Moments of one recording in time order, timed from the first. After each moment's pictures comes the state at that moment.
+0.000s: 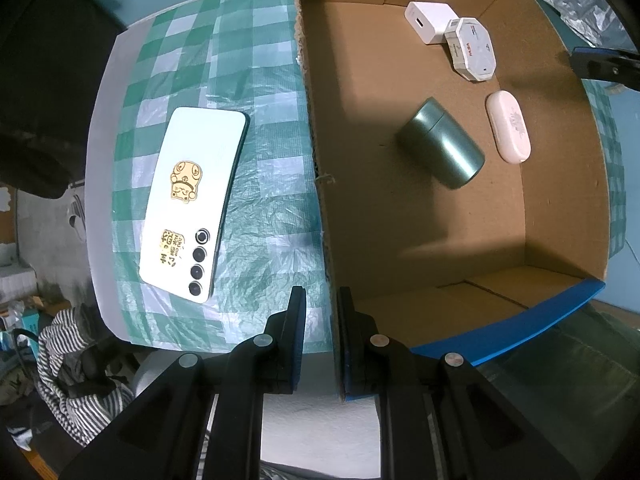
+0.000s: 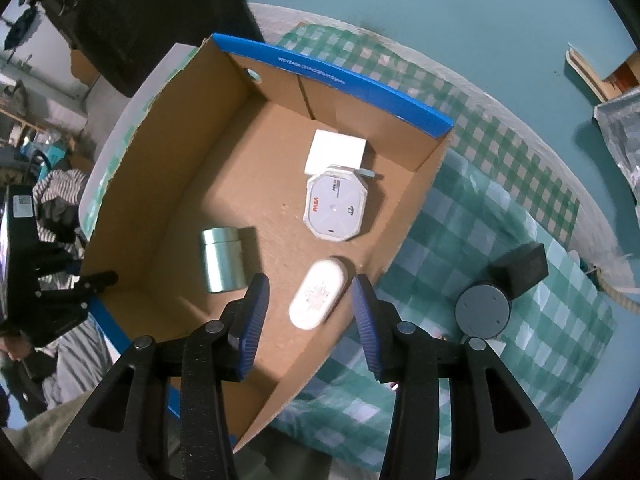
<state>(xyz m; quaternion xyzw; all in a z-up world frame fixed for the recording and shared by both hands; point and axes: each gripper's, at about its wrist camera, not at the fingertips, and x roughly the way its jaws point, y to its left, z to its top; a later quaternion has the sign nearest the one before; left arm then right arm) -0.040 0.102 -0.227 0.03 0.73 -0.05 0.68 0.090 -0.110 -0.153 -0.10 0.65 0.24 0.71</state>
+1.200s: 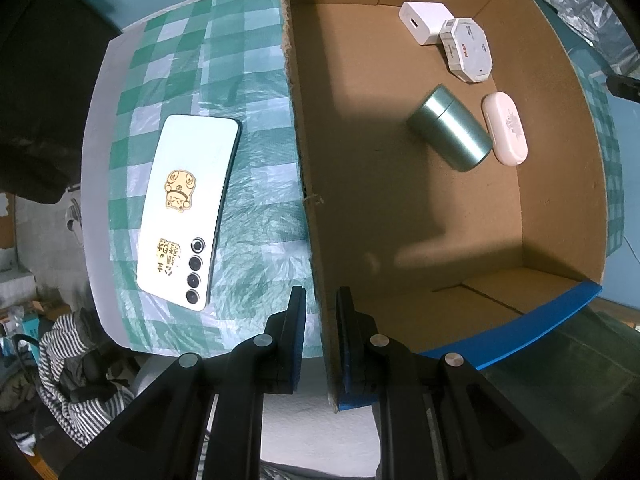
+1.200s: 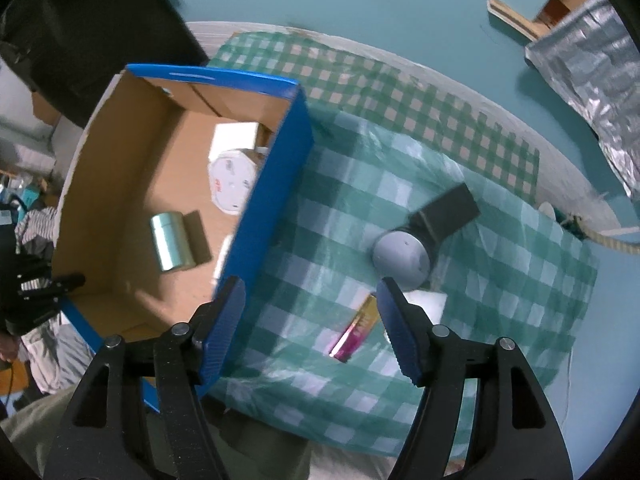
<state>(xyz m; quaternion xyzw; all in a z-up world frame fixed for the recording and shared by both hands) -0.033 0.100 -0.225 0.03 0.73 -0.05 0.68 0.092 -0.196 -0.149 -0.07 0.66 0.16 0.73</state>
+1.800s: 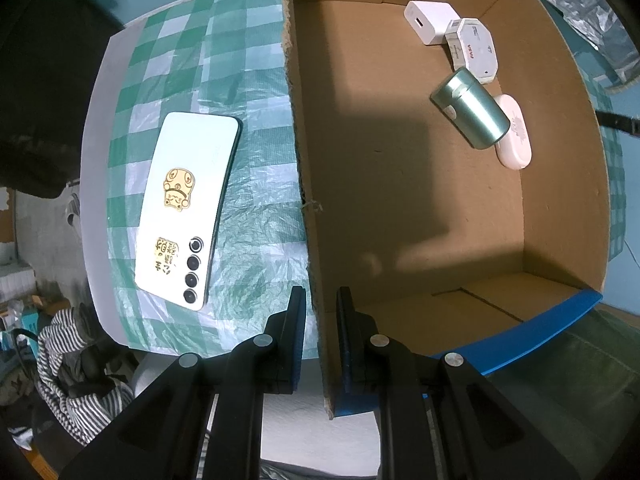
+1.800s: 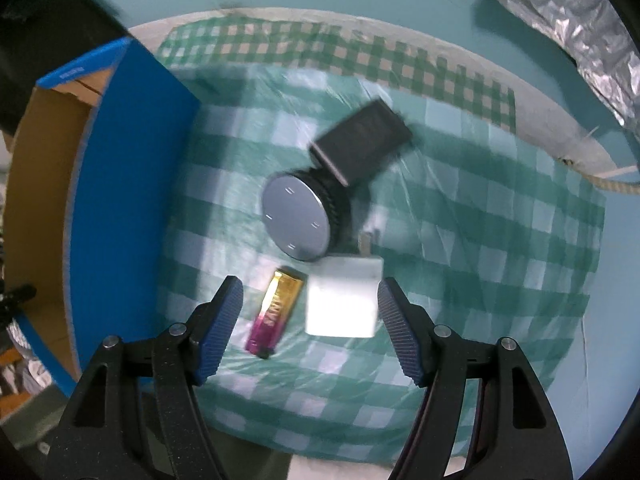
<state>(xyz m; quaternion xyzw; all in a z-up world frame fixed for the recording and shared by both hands) -0.031 0.104 -0.230 0.03 0.73 -0.04 0.68 0.095 -0.280 -0.217 -0.03 0.69 0.10 0.72</state>
